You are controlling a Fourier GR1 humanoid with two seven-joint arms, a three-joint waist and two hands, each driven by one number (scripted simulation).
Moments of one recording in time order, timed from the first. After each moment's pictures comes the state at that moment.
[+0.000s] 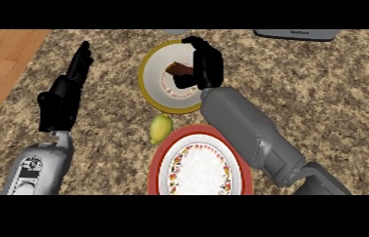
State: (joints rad) left arm -0.30 0.20 -0.01 -1.58 -0.16 0.11 0.18; right arm -1.07 0.00 0.60 -0.50 0.26 -0.81 0.27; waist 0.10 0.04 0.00
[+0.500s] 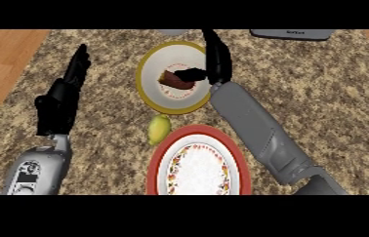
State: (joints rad) left arm -0.27 0.20 -0.01 -1.61 -0.17 0.12 0.19; right arm -1.05 -0.01 0.39 -0.47 0.05 -0.75 -0.12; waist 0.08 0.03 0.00
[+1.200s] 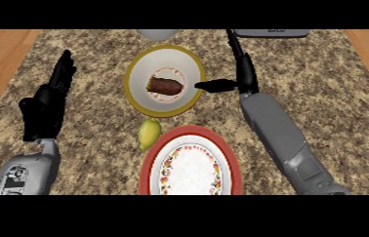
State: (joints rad) left arm -0.23 0.22 0.06 -1.59 -0.16 0.11 0.17; right arm -0.86 -0.08 0.18 -0.55 -0.12 -0.41 -0.44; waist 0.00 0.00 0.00
